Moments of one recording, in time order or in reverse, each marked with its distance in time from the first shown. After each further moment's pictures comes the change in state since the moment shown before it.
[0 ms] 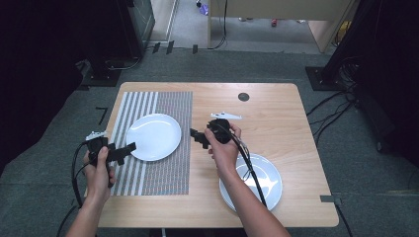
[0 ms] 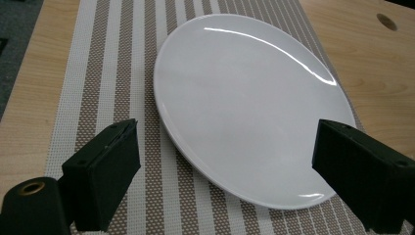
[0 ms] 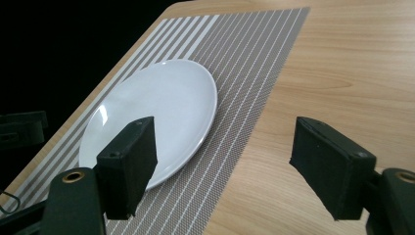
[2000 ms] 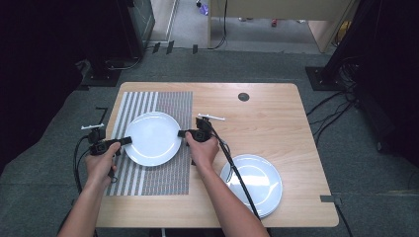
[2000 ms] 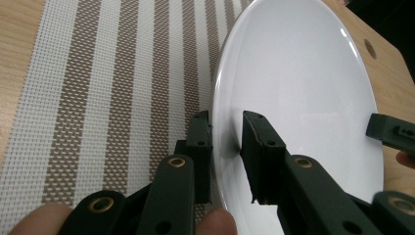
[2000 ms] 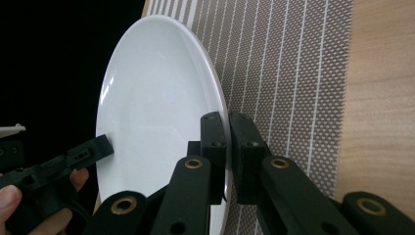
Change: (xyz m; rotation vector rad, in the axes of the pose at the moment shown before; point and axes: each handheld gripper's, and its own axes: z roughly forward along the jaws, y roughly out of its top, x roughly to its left) left arm 0.045 0.018 0.044 0.102 -0.149 -0.232; right arm 0.000 -0.016 0.091 0.153 0.132 0.459
